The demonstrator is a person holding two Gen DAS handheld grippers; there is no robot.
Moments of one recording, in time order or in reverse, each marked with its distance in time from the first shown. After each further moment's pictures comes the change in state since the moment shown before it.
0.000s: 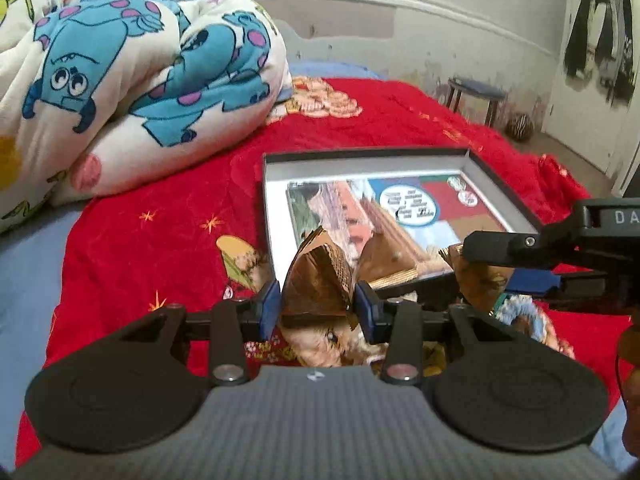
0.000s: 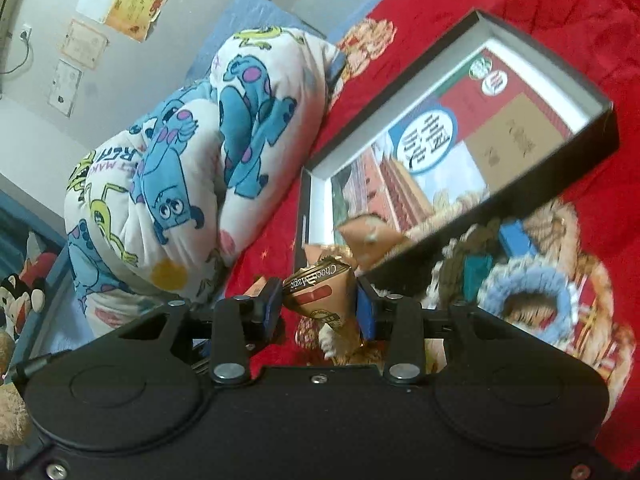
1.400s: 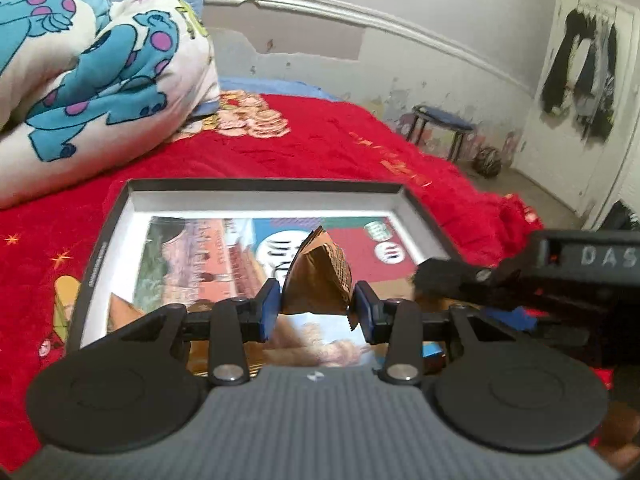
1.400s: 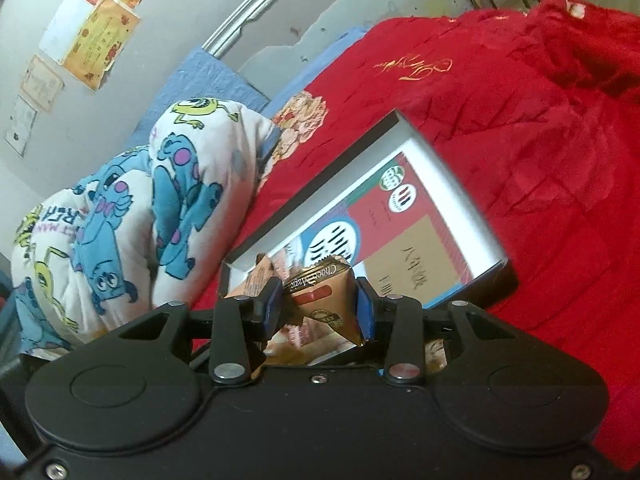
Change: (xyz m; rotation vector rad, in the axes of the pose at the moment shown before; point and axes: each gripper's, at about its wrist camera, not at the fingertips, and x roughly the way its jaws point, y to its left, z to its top) left arm 0.089 -0.094 0.024 -0.063 -0.066 -0.096; right arm -0.023 -0.045 0.061 -0.011 -0.168 -0.181
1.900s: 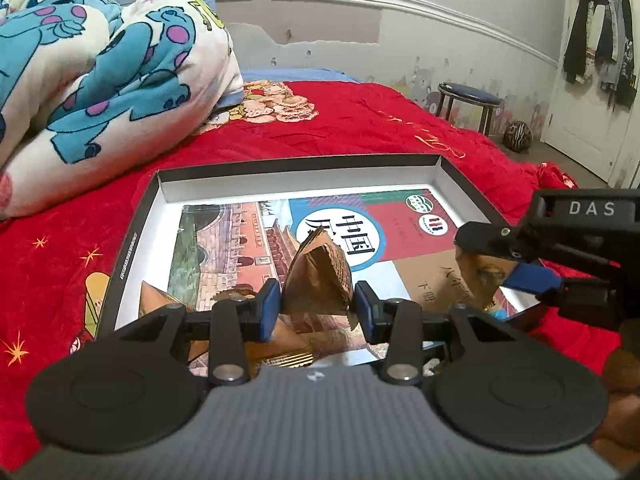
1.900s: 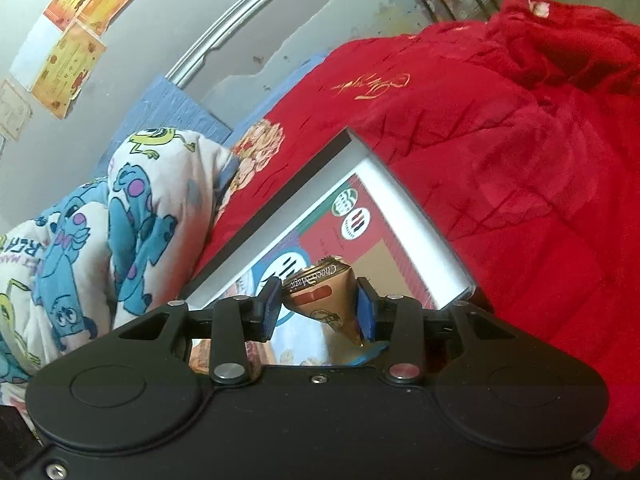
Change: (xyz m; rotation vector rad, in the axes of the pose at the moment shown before) left arm 0.009 0.004 -0.010 0.065 0.033 0.096; right arm 0.024 -0.023 -0.002 0.038 -0.102 -0.093
